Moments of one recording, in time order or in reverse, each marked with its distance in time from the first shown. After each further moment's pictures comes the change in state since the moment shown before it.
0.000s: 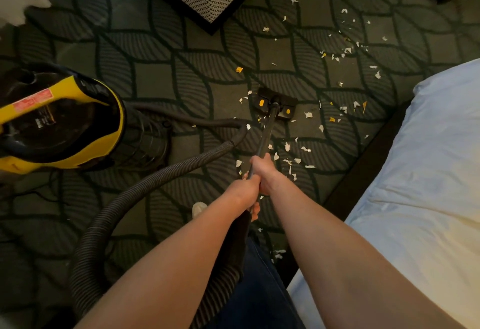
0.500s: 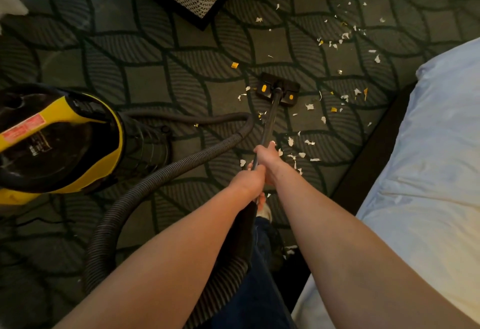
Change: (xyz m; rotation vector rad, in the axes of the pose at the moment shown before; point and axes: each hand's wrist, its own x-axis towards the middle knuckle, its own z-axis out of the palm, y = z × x) left_hand 0.028 0.037 -0.028 0.140 -0.024 0.043; right_hand 0.033 -0.031 0.027 0.071 0.048 -0.020
